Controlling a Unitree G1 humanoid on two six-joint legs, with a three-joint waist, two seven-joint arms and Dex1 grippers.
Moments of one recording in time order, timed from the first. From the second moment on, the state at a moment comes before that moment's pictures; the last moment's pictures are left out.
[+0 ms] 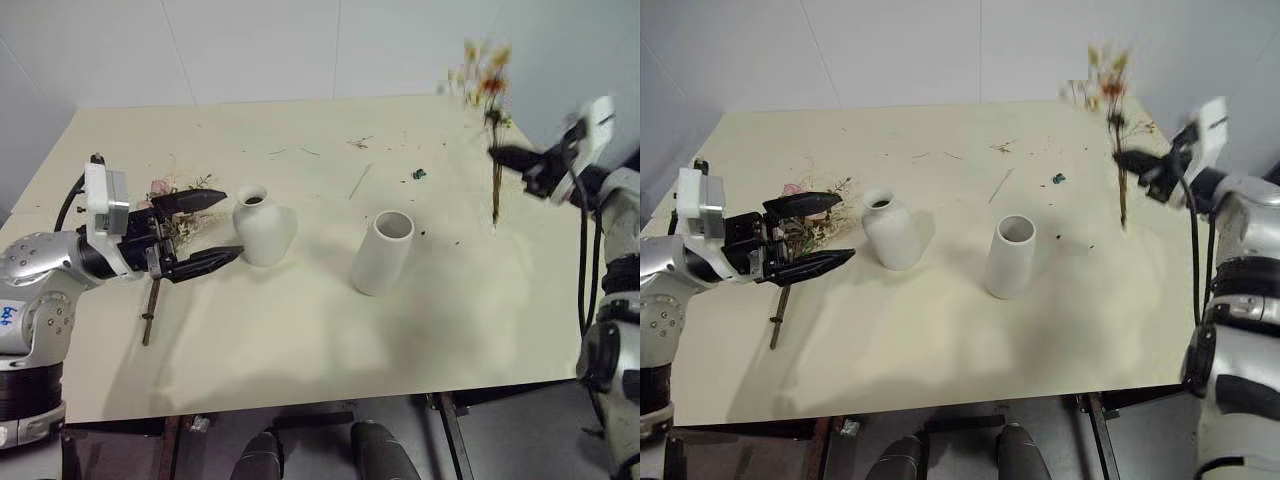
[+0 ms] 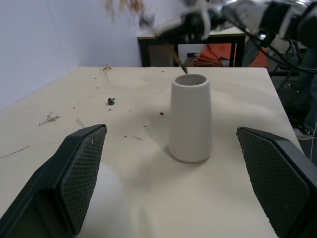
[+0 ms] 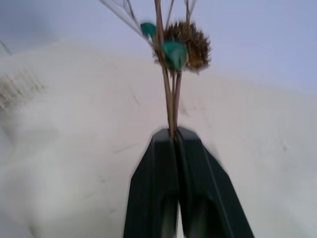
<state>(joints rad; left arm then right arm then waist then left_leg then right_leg) -0.45 0.81 0.29 -0.11 -0.70 0.38 -1.10 -0.96 -0.69 -0.36 0.43 0.41 0.43 0.98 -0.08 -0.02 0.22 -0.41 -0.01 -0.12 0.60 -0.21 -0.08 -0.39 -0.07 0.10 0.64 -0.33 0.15</state>
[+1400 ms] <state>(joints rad) -0.51 0.79 0.25 -0.07 -0.67 0.42 -1.05 -0.53 -0.46 -0.22 -0.12 0.62 0.37 0.77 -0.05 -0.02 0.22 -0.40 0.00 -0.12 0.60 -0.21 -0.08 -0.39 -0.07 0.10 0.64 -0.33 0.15</state>
